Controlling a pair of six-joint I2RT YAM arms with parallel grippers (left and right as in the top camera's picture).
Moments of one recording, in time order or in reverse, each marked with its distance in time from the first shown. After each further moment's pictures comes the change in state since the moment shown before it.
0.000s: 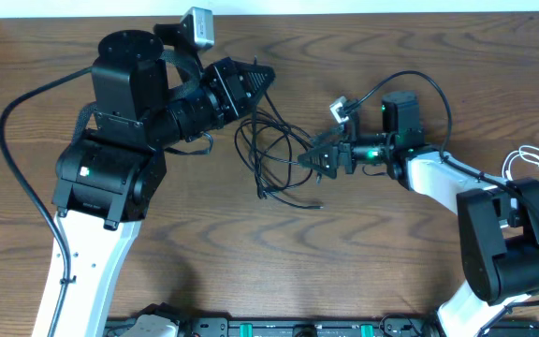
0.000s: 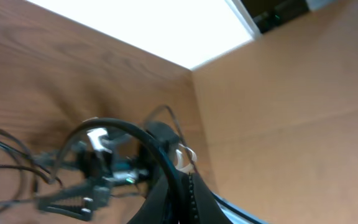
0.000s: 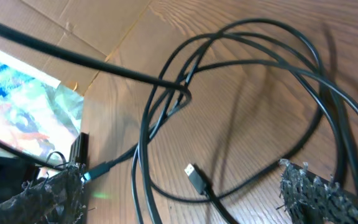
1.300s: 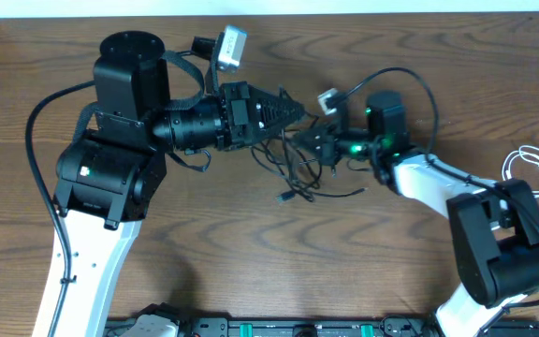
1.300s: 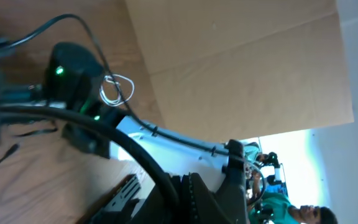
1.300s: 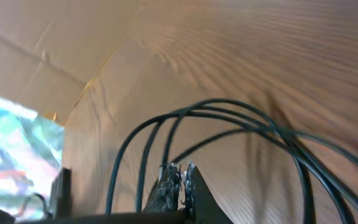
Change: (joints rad) left arm 0.000 0.000 0.000 -0.031 0.409 -0.011; right arm 0.065 0.000 -0.002 0.166 0.179 0.224
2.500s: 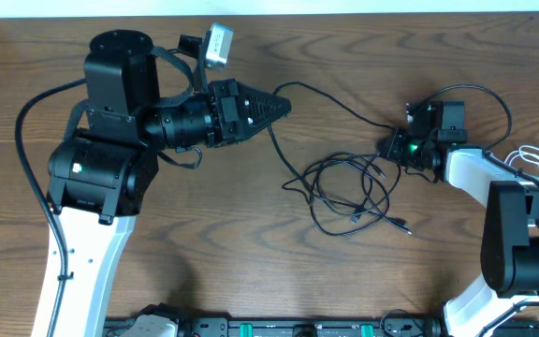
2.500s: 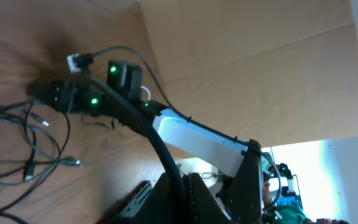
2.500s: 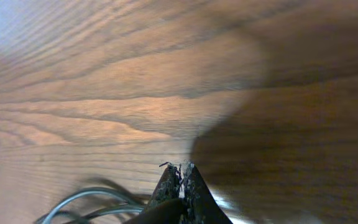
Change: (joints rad) left arm 0.053 0.005 0.000 -0.052 -0.019 0.068; right arm -0.307 0.000 0.002 -0.468 0.461 0.043
